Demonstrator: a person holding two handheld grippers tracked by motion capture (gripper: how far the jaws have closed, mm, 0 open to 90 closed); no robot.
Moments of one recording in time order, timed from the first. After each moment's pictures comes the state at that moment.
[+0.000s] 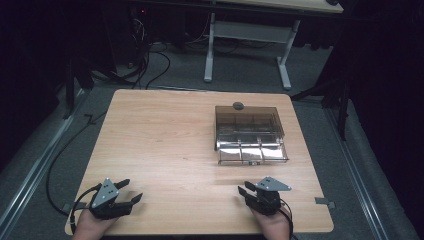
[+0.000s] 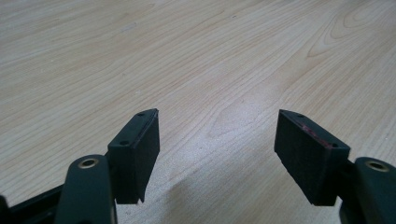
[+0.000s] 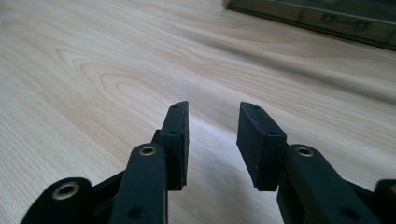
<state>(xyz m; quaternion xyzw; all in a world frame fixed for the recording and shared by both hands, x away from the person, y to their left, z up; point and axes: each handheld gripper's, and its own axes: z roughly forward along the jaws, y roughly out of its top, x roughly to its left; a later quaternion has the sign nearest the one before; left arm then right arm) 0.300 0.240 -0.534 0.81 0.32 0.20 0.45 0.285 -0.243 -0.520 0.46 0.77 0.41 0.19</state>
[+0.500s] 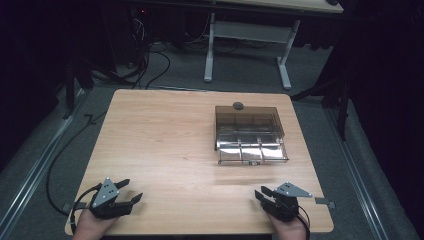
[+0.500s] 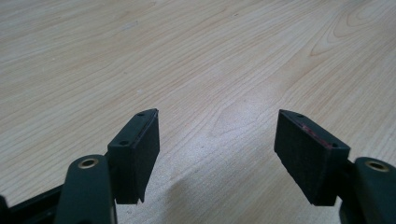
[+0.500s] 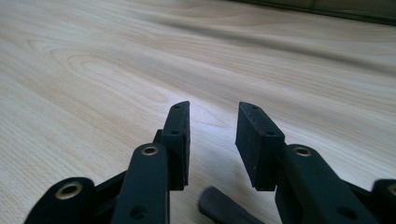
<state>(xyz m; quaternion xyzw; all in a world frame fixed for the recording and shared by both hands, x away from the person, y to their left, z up) 0.301 0.240 -0.534 0.81 0.32 0.21 0.44 0.265 -0.288 -0.521 0.49 0.75 0.40 0.19</state>
